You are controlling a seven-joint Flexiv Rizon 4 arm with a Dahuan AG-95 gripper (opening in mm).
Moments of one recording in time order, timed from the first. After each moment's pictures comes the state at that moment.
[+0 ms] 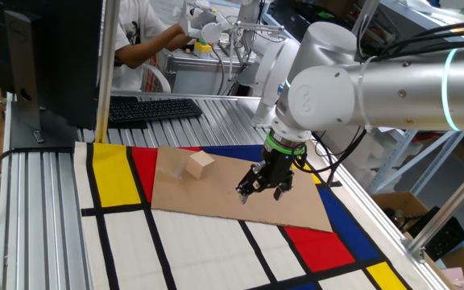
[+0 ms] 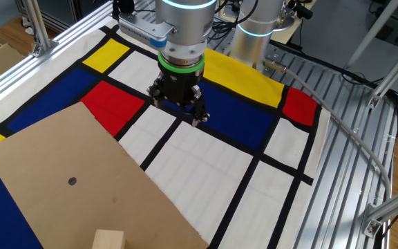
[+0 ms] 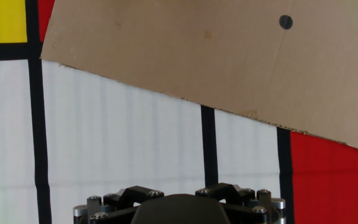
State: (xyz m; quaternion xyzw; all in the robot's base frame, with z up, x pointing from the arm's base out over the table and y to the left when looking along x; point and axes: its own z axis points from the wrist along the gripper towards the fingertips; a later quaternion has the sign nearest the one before) arm 0.500 0.000 0.170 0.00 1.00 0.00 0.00
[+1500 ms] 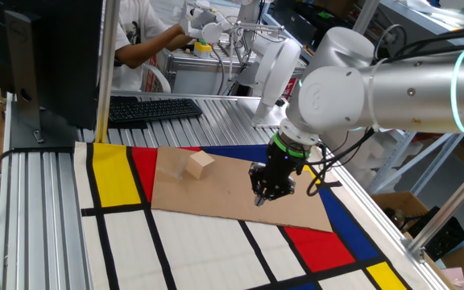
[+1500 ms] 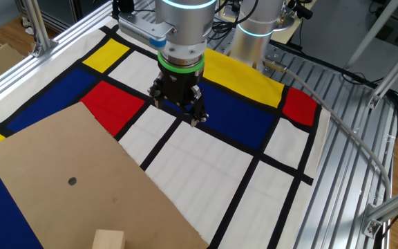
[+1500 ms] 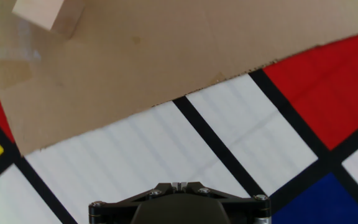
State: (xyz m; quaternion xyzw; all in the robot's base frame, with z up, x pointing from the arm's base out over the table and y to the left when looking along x) arm 0.501 0.000 0.170 0.33 0.94 0.04 0.01
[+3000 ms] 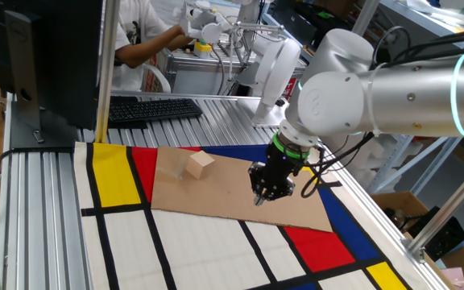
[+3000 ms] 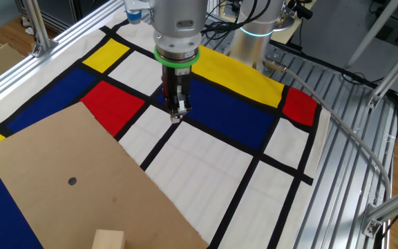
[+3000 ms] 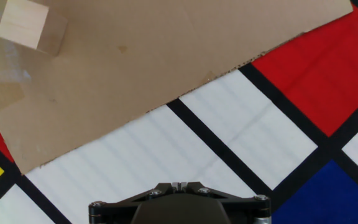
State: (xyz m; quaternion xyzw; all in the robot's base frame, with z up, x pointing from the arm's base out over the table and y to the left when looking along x) arm 0.511 -0.005 0.161 0.38 0.92 0.05 0.01
